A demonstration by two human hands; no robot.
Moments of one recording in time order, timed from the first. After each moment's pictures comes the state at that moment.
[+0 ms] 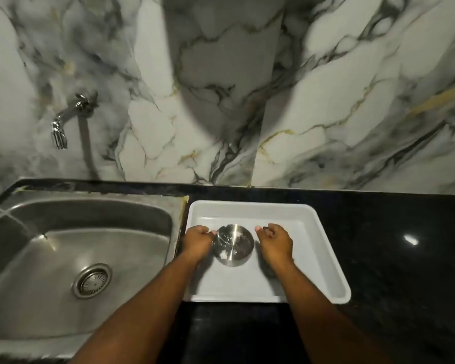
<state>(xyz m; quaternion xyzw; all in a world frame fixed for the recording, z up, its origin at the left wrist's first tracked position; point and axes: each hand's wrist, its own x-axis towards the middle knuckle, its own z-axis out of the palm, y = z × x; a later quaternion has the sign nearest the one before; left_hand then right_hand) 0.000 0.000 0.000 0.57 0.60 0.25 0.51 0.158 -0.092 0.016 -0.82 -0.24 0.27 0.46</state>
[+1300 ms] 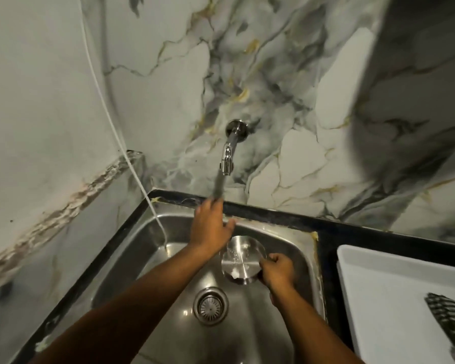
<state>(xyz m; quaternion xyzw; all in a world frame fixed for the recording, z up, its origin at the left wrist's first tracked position) -0.316 0.202 0.069 0.76 0.58 0.26 0.15 -0.169 0.121 -0.002 -0.78 -0.23 0.39 0.44</state>
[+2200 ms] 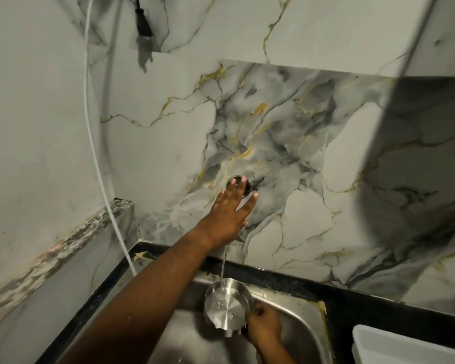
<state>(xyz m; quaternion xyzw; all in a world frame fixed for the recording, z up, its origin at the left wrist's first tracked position) -0.286 0.357 0.145 0.93 0.34 0.16 -0.06 -0.188 0.208 -0.001 -0.77 -0.20 0.40 0.45</state>
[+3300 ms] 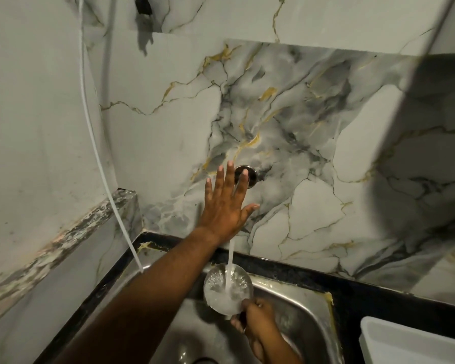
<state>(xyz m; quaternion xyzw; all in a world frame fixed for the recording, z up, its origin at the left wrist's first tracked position) -0.287 0.358 0.126 0.84 0.45 0.29 -0.07 -0.205 0.208 -0.005 -0.68 -0.15 0.52 0.50</state>
